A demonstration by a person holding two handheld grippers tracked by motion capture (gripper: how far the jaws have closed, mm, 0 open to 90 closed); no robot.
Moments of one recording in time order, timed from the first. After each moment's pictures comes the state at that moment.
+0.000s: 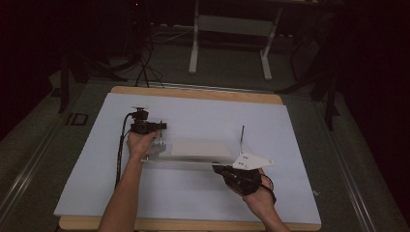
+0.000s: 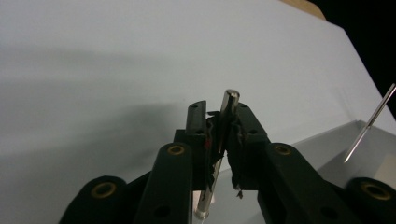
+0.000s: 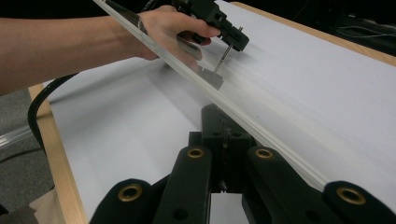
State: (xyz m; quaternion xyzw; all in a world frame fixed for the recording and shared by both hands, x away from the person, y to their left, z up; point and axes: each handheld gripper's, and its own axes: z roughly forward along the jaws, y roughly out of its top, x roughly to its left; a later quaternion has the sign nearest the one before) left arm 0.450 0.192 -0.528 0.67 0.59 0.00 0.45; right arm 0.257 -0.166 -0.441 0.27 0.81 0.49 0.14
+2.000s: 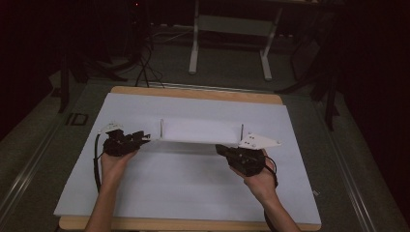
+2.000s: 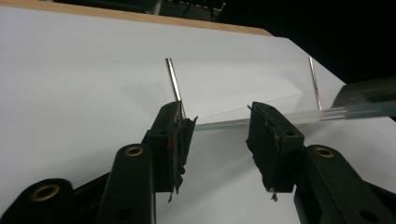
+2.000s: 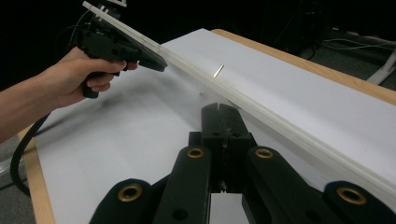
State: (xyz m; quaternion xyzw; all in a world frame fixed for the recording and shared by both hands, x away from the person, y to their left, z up) left arm 0.350 0.242 -0.507 0.68 0.48 0.11 0.54; right arm 0.289 -0.170 -0.409 0.29 0.79 0.52 0.15
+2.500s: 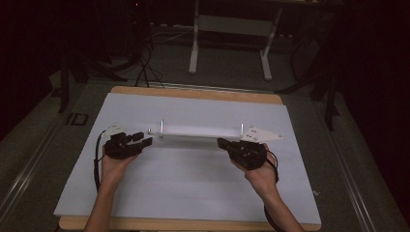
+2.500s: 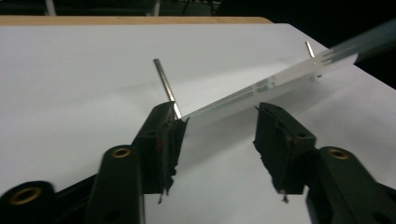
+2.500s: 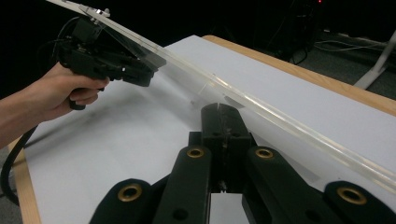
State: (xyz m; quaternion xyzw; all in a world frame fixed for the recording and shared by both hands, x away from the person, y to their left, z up) left arm 0.341 0.232 -0.502 0.71 0.45 0.14 0.52; right arm 0.300 -0.171 -0.400 0.30 0.78 0.52 0.15
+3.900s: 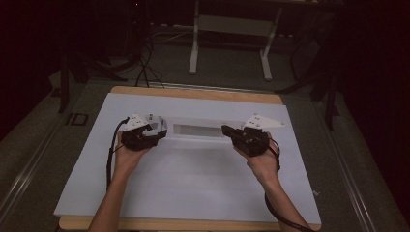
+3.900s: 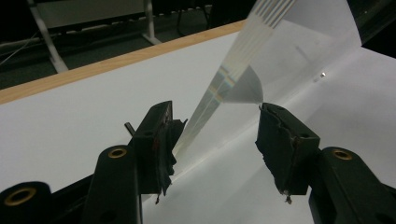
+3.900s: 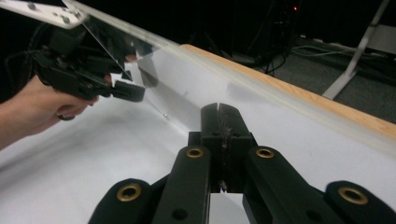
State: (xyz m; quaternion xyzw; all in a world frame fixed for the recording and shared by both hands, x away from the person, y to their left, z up) left arm 0.367 0.188 -0.483 0.75 0.37 0.21 0.50; right arm 0.327 -0.176 -0.388 0.32 0.77 0.51 0.18
